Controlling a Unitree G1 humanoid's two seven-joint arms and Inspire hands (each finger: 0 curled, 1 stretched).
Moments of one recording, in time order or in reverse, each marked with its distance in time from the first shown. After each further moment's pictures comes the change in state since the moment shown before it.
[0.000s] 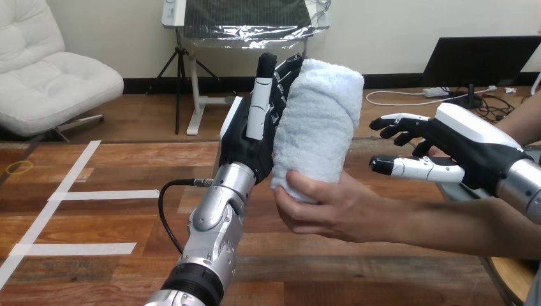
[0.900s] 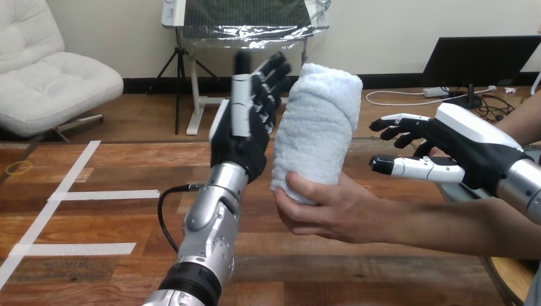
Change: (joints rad) left arm 0.000 0.000 0.053 -0.011 -0.136 0.055 -0.013; right arm 0.000 0.000 0.000 0.000 0.000 0.004 0.000
